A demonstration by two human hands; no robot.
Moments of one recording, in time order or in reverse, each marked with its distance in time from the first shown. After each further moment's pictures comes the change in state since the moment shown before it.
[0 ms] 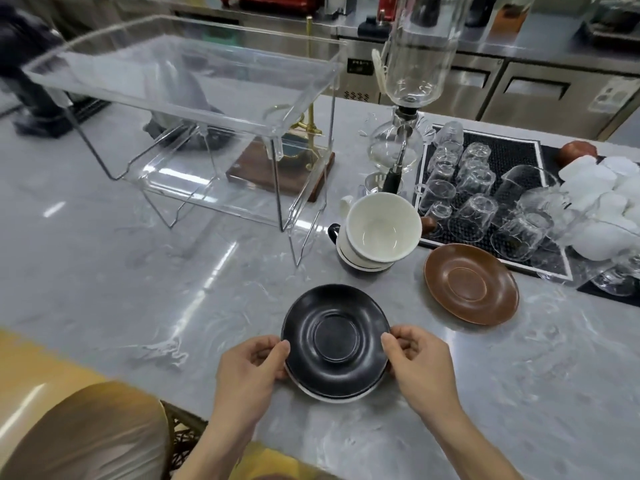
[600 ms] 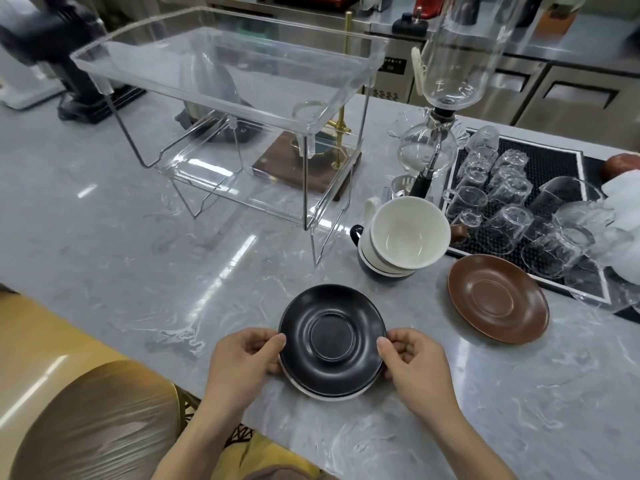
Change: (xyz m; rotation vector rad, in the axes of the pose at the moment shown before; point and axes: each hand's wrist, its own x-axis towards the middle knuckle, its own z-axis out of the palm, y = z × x) left_hand 0.011 0.005 -0.029 0.099 0.039 -0.059; right_hand 0.008 -0.008 0.019 0.020 -0.155 0.041
